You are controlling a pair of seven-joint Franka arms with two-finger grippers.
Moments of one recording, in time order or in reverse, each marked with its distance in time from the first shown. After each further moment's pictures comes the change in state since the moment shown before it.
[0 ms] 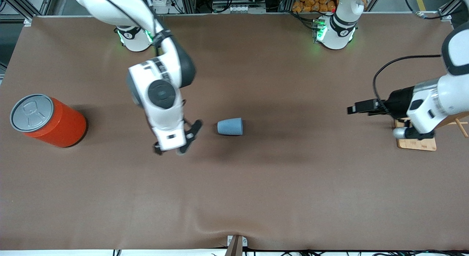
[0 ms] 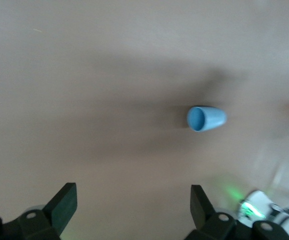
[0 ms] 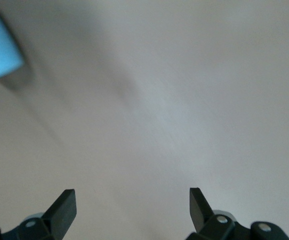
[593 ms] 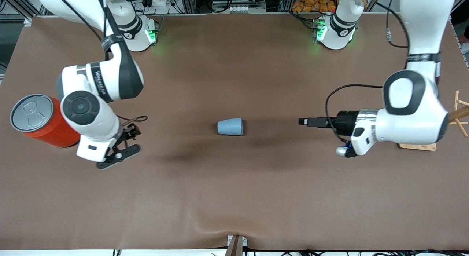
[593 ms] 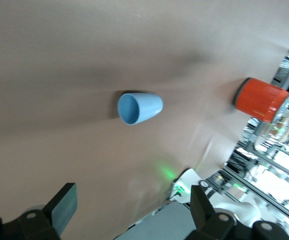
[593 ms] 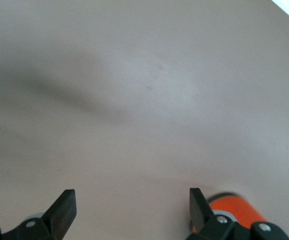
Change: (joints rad) left arm -0.097 0.178 -0.033 -0.062 -0.331 0.134 0.037; right arm -0.149 -0.069 -0.064 -0.023 0.000 -0.070 0.355
